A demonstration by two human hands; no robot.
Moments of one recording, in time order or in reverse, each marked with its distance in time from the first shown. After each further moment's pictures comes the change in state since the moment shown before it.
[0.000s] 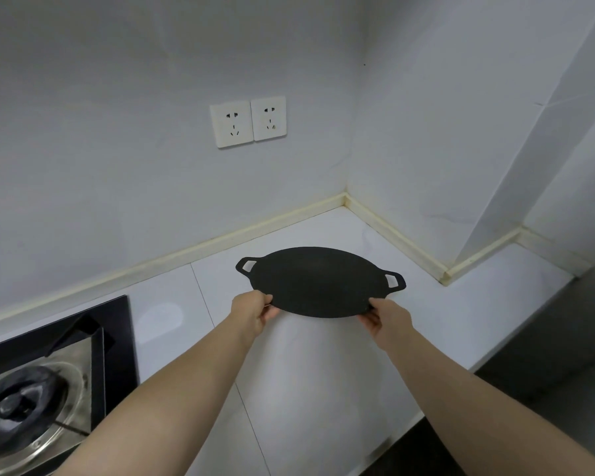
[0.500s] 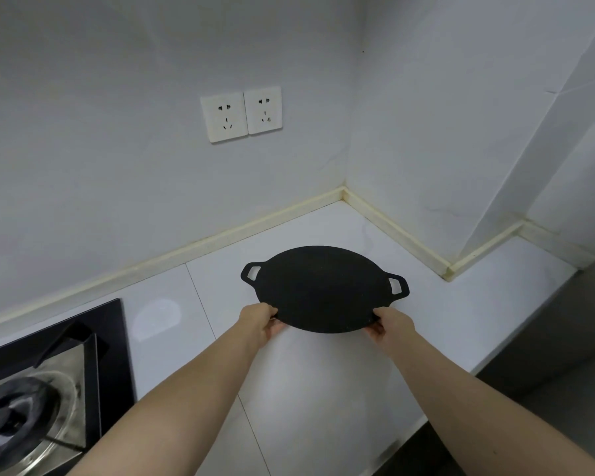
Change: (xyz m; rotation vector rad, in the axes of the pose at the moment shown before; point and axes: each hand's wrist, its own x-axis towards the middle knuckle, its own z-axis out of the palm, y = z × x) left_hand 0.021 -0.019 0.001 0.099 -0.048 -0.109; right_hand 0.017 0.006 -0.007 -0.059 0.115 0.057
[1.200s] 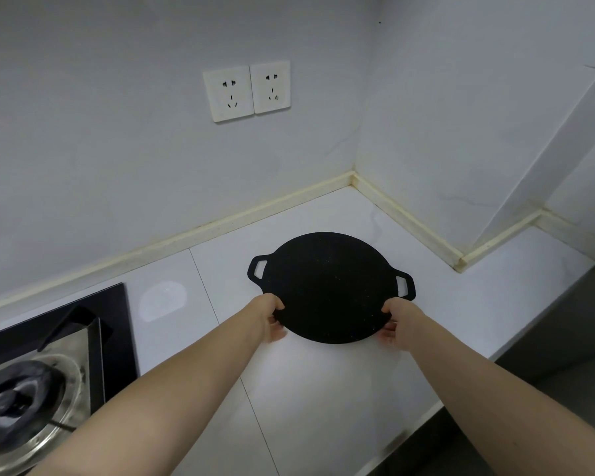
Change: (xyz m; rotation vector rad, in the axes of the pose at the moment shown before) left_hand 0.005 -0.003 -0.004 0.180 0.060 -0.212; right_hand 0.006 -0.011 0.004 -0.559 0.132 0.129
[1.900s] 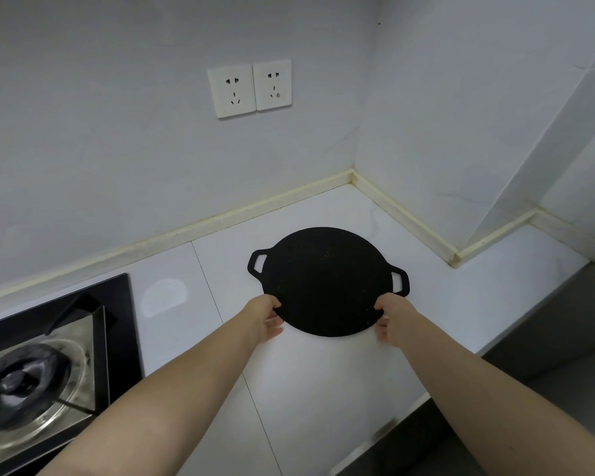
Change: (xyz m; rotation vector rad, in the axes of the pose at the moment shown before) left_hand -0.001 -0.017 -0.009 -0.015 0.009 0.062; right_hand -0.013 0.007 0.001 -0.047 0.004 0.005
